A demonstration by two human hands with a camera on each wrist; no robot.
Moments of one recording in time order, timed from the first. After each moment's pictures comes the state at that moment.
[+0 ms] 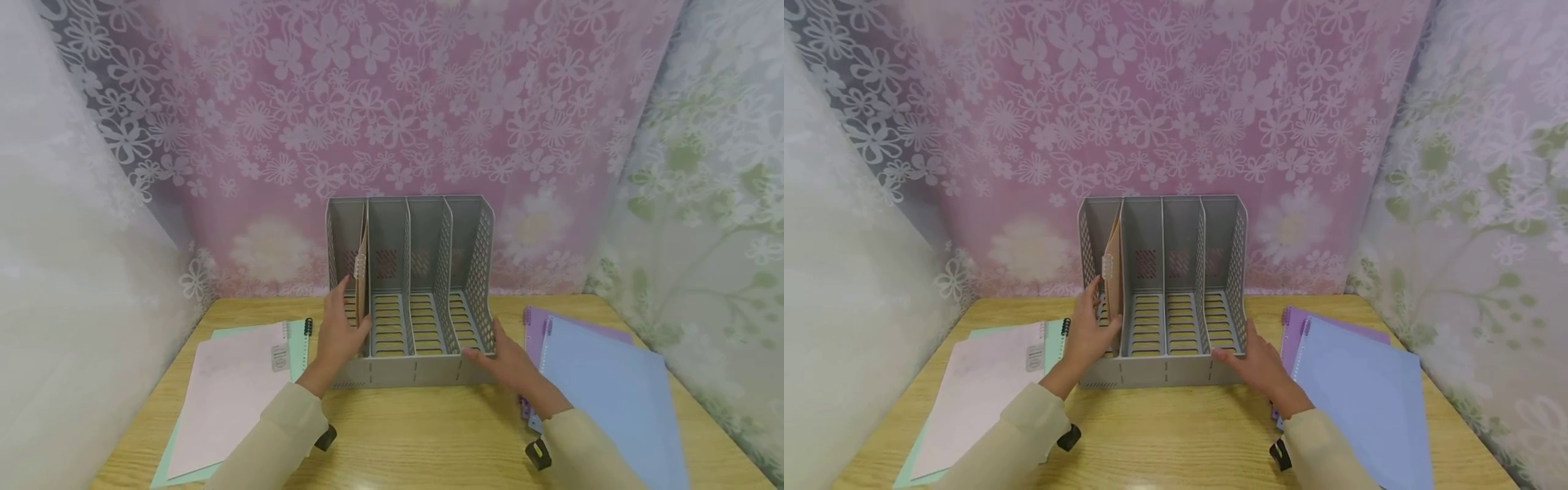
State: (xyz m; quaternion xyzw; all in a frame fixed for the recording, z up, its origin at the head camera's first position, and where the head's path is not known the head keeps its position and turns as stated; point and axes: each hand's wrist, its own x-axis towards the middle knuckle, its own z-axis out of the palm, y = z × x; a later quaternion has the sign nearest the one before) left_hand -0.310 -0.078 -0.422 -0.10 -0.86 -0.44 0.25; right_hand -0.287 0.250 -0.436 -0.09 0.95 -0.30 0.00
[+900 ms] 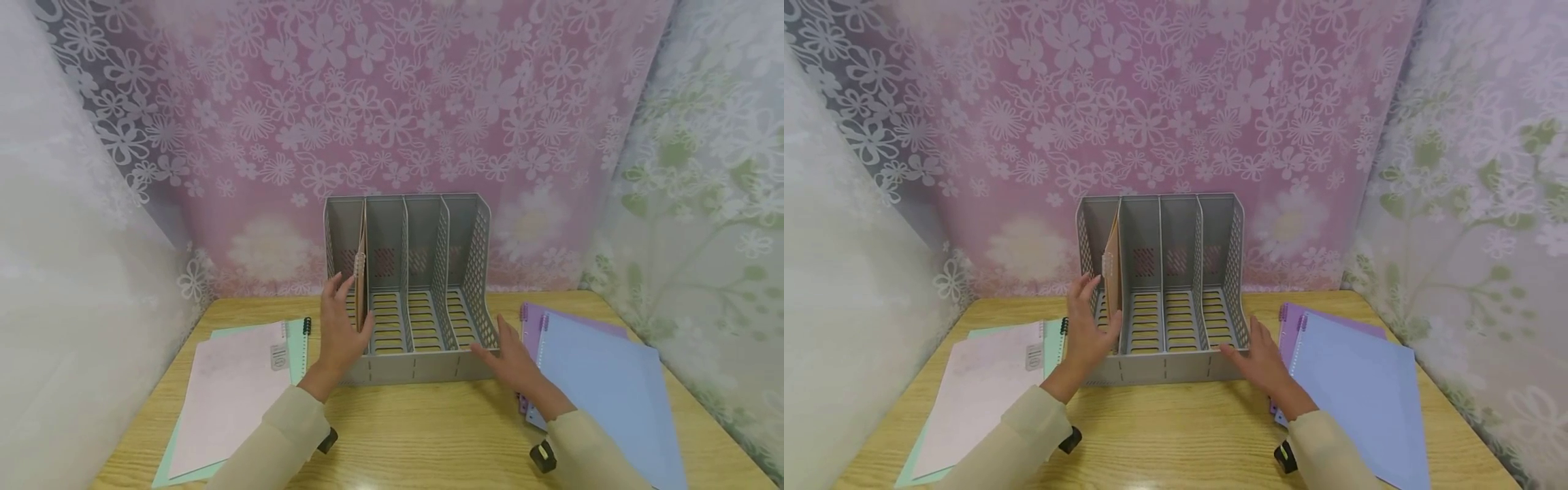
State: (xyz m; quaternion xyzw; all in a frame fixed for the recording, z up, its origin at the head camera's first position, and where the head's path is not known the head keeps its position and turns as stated) left_hand -0.301 -0.068 -0.416 -0.23 -0.77 -0.37 0.46; right_hand -0.278 0.259 -0.440 -0.11 0.94 -0.32 -0.04
